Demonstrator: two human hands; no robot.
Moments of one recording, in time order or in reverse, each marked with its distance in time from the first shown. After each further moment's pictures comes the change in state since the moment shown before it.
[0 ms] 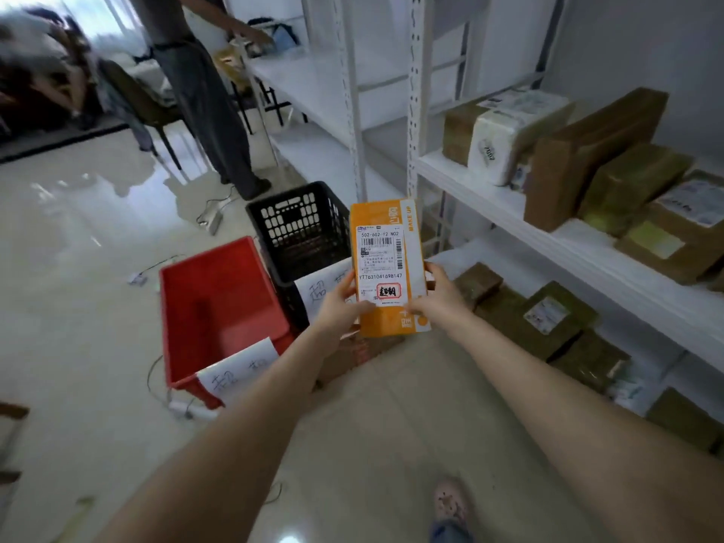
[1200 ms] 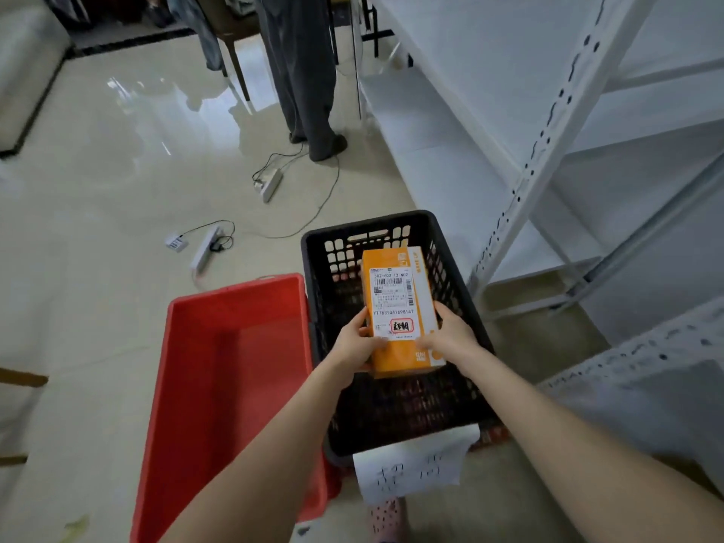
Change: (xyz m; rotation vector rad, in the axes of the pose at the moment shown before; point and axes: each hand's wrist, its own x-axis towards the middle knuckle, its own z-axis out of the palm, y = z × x) left_hand 0.463 -0.010 -0.231 -0.200 0.181 -0.381; right_hand 0.517 -0.092 0.228 -0.347 -0.383 0.160
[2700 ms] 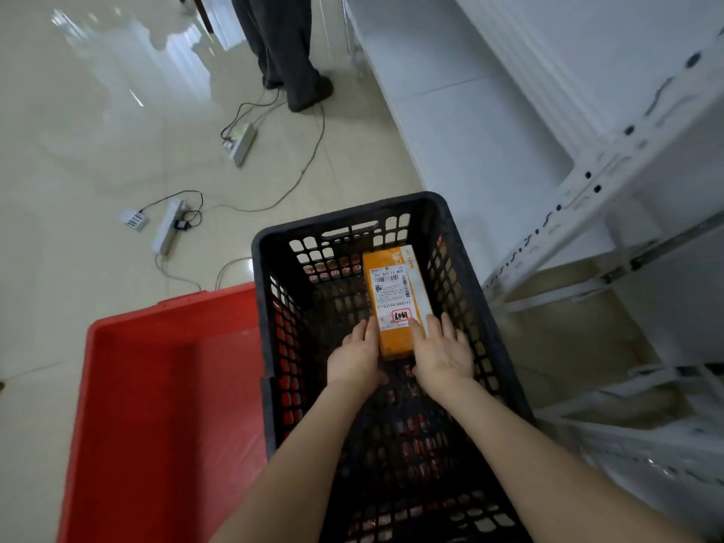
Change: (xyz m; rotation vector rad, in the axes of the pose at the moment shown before) left_hand 0.186 -0.029 0.021 1.301 0.110 0.183; right_hand 0.179 0.046 0.046 -0.940 0.032 -0.131
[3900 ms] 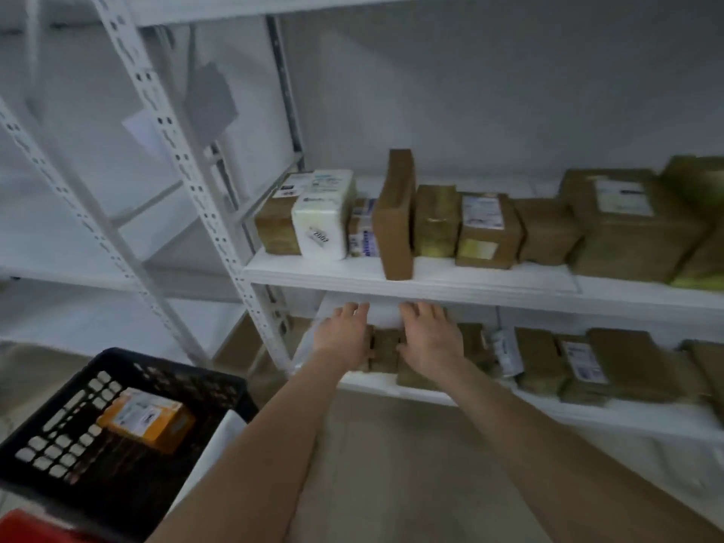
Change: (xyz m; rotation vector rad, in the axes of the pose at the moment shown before) left_hand -0.547 0.283 0.001 0.554 0.226 1.149; right_hand -0.693 0.110 0.028 0.362 0.573 0.968
